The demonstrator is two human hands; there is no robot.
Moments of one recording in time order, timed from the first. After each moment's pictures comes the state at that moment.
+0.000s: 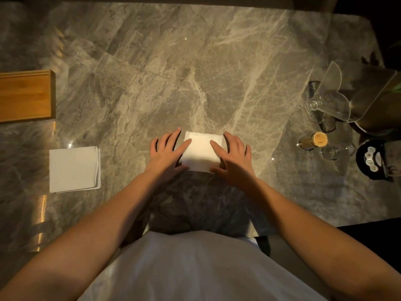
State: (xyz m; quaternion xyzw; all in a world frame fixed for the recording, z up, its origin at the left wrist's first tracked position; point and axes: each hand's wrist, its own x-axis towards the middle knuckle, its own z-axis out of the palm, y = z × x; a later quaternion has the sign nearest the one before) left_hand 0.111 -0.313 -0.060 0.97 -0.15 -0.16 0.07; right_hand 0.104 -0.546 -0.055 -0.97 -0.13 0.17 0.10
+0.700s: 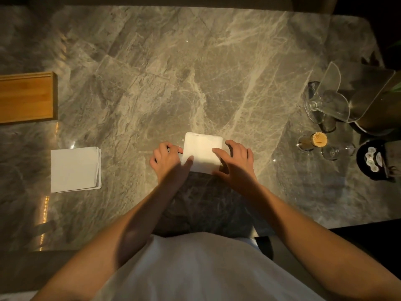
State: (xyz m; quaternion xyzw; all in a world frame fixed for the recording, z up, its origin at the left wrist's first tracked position) left_hand 0.092 -0.356 -0.053 0.95 0.17 -0.10 0.22; right_hand 0.093 -0.550 -0.047 -0.97 -0.12 0.15 0.12
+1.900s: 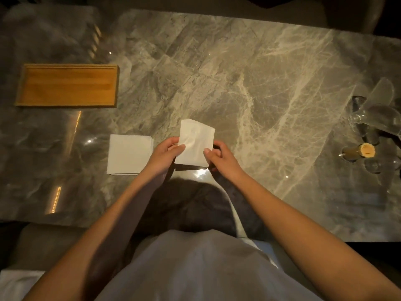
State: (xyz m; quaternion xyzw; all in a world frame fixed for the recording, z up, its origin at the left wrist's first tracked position) left_hand 0.071 -0.199 -0.003 0.64 0.25 -0.16 0.71; right_hand 0.090 -0.378 -0.014 -0.72 0.11 0.29 0.62
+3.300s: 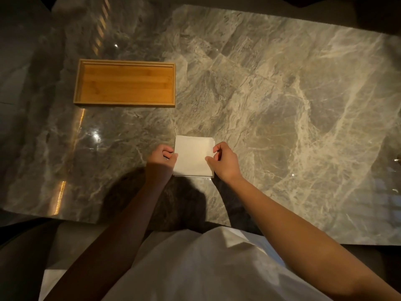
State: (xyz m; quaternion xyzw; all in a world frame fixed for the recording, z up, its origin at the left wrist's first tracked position) left_hand 0.038 -0.025 -0.063 0.85 0.25 0.00 0.46; right_hand 0.075 -0.206 -0.053 -0.86 0.10 0.22 0.45
